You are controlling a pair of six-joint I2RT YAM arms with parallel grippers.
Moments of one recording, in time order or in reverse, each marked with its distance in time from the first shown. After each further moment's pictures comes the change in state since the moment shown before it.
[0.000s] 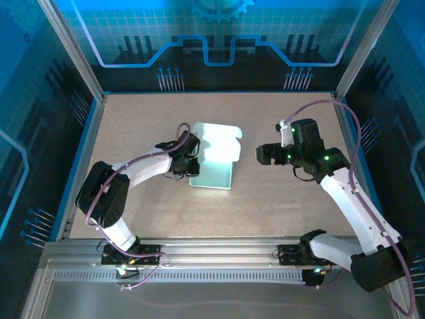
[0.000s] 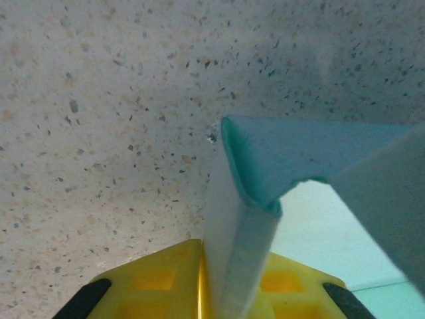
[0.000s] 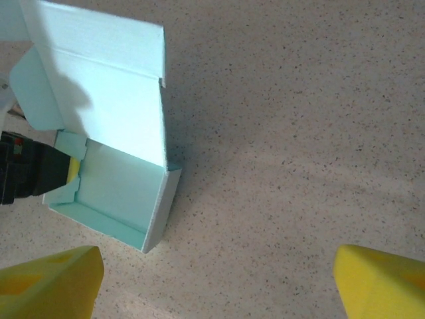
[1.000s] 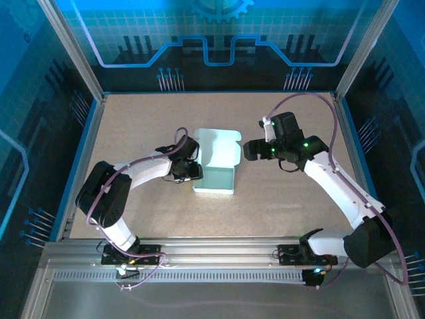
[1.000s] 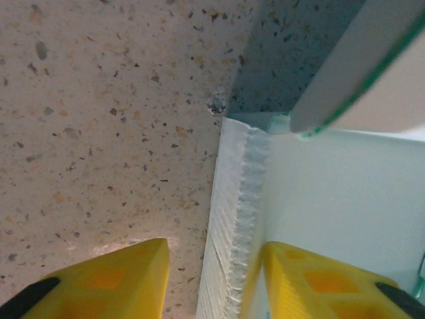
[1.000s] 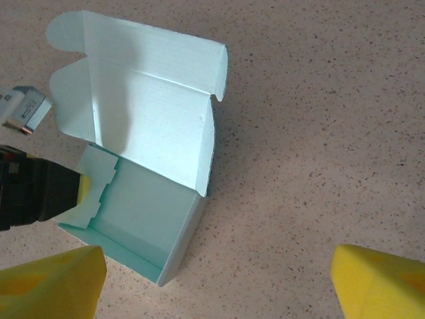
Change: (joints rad) left arm 0.000 0.005 -0.057 0.060 0.062 -0.090; right arm 0.092 0.193 0.069 0.054 0.034 0.035
